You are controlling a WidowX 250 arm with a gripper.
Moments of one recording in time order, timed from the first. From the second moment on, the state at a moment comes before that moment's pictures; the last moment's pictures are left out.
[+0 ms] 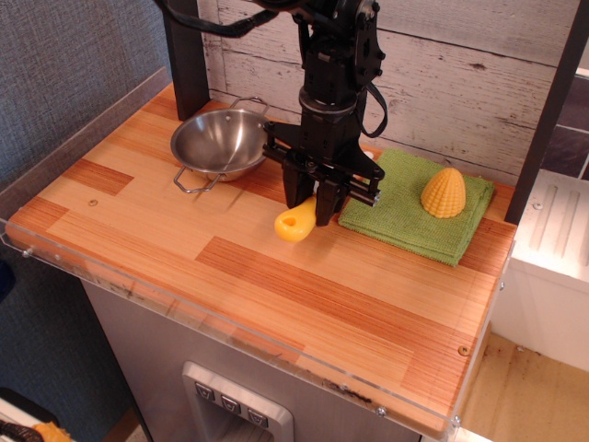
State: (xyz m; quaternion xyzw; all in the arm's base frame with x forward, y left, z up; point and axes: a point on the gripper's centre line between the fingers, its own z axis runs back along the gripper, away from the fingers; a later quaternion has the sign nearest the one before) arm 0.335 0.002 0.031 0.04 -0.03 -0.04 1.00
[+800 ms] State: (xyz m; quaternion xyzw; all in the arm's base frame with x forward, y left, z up) arm 0.348 0.023 0.018 0.06 -0.01 -0.03 1.00
